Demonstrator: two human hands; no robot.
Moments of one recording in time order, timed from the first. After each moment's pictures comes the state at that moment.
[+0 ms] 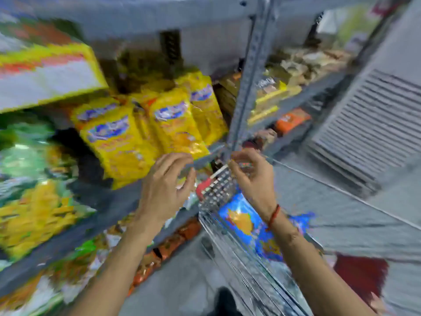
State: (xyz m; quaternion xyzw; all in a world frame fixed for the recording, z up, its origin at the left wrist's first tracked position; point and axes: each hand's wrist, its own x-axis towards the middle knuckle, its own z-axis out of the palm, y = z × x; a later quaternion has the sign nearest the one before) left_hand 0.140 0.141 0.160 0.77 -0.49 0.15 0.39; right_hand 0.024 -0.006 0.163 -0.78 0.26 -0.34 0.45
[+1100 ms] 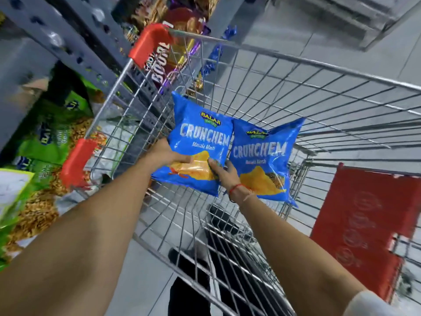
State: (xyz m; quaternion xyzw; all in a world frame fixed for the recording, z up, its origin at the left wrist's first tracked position) left_hand 0.141 -0.099 -0.179 0.82 -0.21 -0.51 0.14; right_hand -0.049 -0.131 -0.231 -0.32 0.61 -0.07 0.72
